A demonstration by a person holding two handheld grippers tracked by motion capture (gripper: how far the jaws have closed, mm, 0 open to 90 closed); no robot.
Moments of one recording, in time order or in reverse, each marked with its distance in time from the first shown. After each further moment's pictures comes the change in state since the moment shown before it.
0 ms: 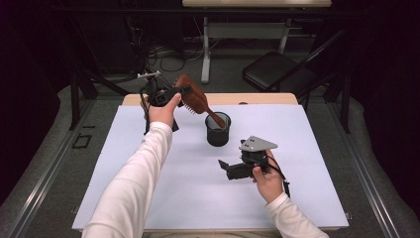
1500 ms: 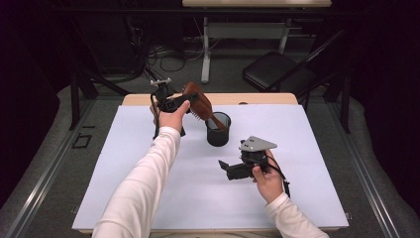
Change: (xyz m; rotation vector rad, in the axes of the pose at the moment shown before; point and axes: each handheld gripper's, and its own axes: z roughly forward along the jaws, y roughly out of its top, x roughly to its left) left arm 0.002 -0.021 0.024 0.037 0.030 0.053; right arm 0.000 -0.001 0.001 0.012 0.001 0.000
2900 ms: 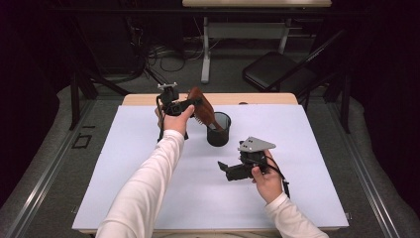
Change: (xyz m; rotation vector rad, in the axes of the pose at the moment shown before) left arm 0.002 -0.013 0.013 0.041 0.021 0.018; right arm 0.001 -0.001 0.002 0.008 0.015 -0.009
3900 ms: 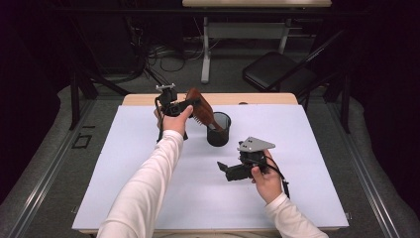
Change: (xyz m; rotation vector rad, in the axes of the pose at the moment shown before) left arm 0.008 -0.001 0.002 -0.009 0.002 -0.025; right arm 0.000 0.000 0.001 0.004 0.010 0.006
